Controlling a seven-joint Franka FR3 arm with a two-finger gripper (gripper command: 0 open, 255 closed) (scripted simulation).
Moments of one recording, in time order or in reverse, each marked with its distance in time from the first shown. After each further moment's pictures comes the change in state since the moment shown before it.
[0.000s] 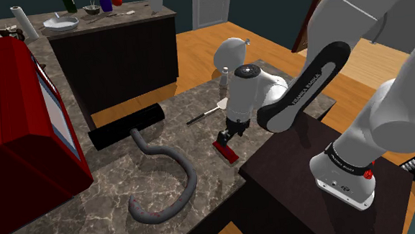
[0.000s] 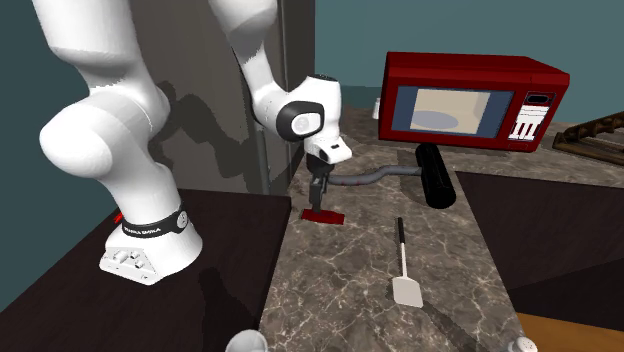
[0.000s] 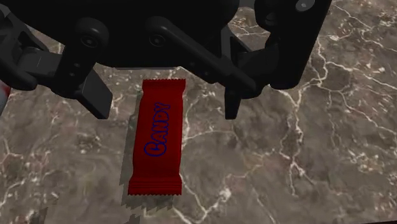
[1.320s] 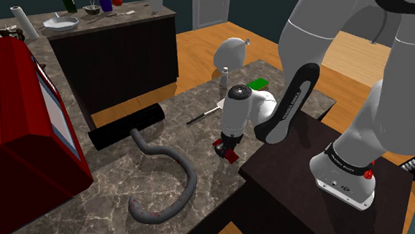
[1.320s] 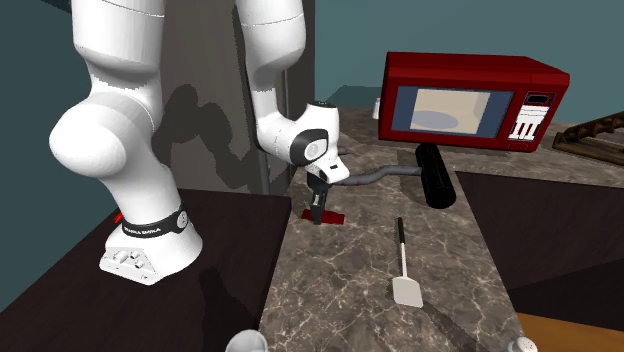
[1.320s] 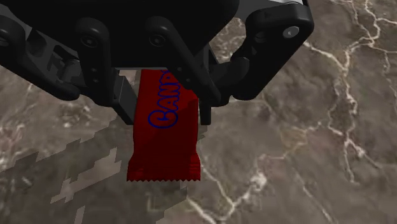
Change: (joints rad) arm 0.152 0.241 -0.172 0.081 -0.249 0.153 0.222
